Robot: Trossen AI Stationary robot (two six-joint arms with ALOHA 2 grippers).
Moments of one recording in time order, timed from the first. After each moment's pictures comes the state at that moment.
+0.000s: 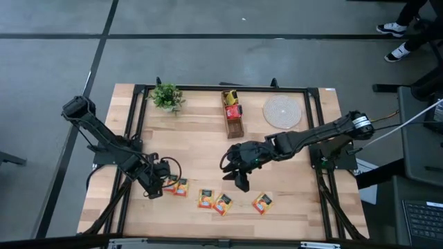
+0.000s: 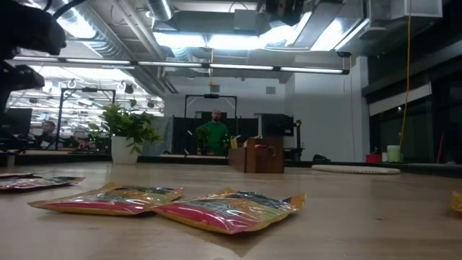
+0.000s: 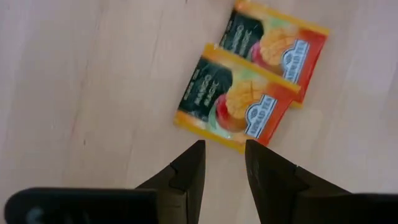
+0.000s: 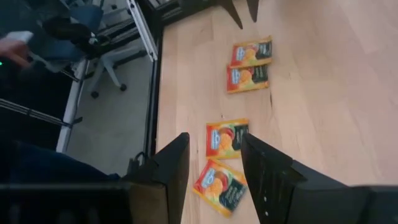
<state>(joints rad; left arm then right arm) -0.71 1.22 0.67 -0.75 -0.20 -0.98 0.27 1.63 1.37 -0.38 -0.08 0.54</state>
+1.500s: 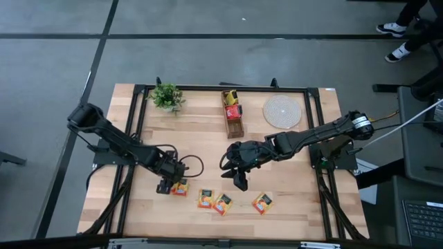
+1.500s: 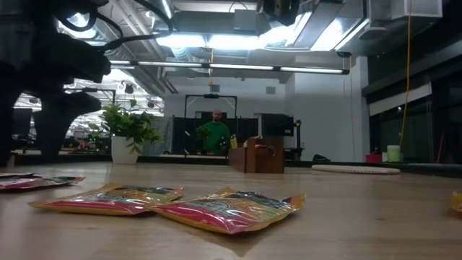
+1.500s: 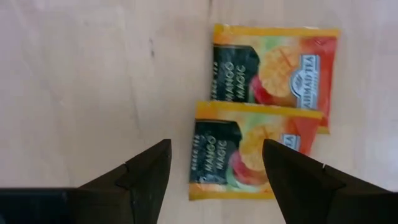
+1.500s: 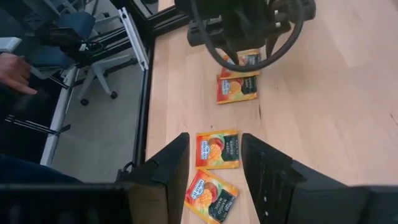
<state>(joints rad) -0.44 1.40 0.68 -0.60 -0.02 -0.38 0.27 1.63 1.37 -0.35 -0.03 0.52</state>
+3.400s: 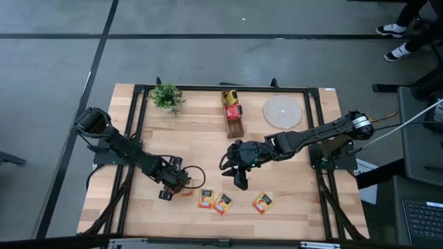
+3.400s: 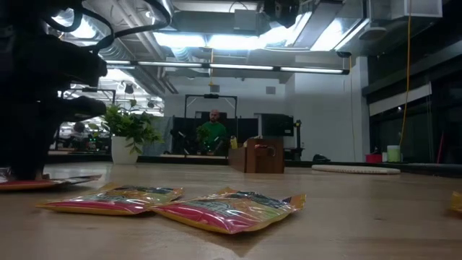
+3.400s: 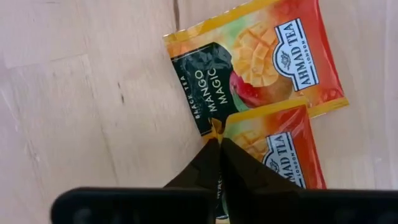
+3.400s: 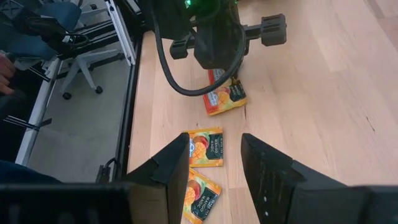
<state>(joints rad) -0.53 1.55 0.70 -0.49 -0.12 -0.35 0.27 1.63 1.37 -0.38 0.01 0.46</state>
